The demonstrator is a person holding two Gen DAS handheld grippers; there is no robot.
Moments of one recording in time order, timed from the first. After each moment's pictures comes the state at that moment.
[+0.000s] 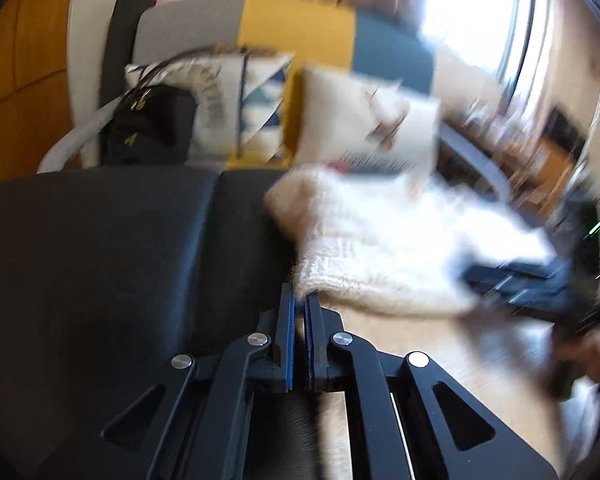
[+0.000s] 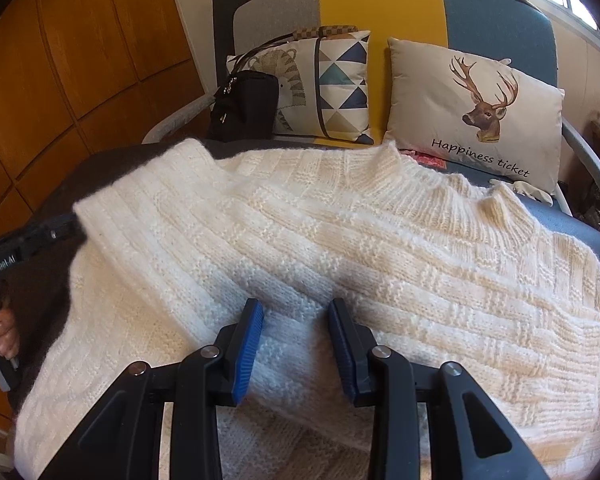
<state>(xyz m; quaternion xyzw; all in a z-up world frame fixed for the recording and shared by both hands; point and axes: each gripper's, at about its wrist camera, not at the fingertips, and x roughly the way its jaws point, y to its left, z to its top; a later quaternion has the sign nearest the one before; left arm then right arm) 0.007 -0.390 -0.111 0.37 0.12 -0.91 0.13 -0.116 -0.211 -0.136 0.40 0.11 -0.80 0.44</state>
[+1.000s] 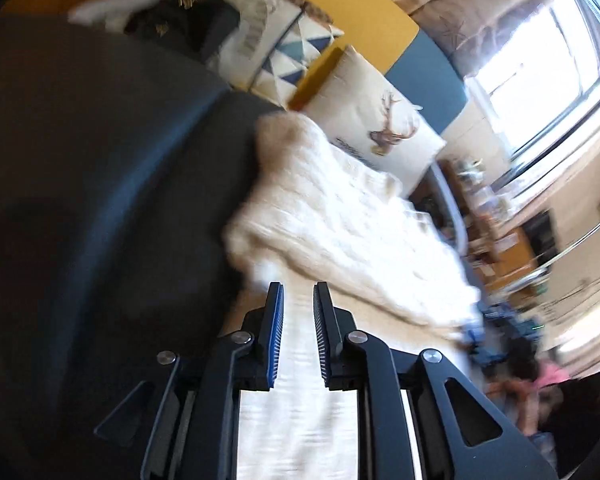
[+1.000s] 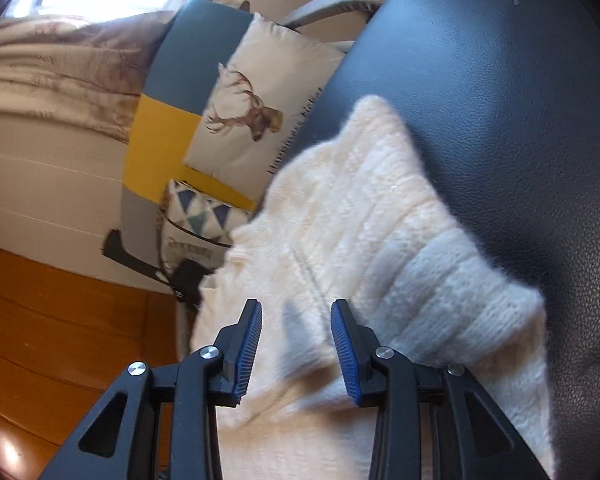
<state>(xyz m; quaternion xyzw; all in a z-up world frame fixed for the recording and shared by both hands) 0.039 -0.389 -0.124 0.35 0.40 -0.85 0.07 -0.191 0.030 -0.177 0.48 -0.40 -0.74 0.25</state>
